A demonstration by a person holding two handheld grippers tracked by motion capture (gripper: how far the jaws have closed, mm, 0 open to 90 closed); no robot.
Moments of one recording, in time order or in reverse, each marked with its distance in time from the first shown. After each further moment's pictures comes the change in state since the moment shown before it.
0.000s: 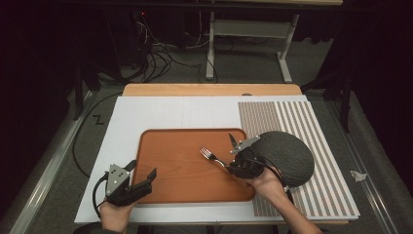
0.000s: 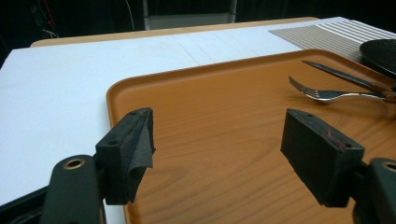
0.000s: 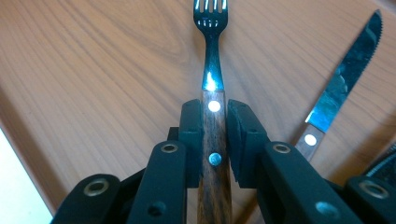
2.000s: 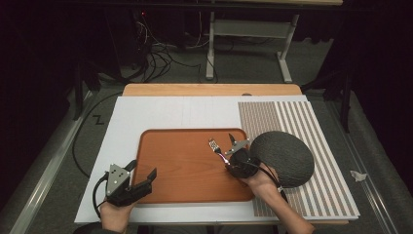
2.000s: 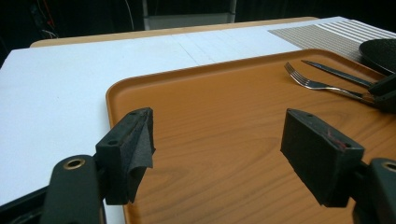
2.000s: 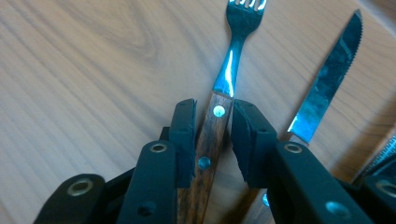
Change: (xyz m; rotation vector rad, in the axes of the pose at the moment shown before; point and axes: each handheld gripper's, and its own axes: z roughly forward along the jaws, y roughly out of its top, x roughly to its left) left arm 0.000 0.000 0.000 -0.001 0.000 0.002; right arm 0.002 0.002 0.021 0.029 -0.135 -0.044
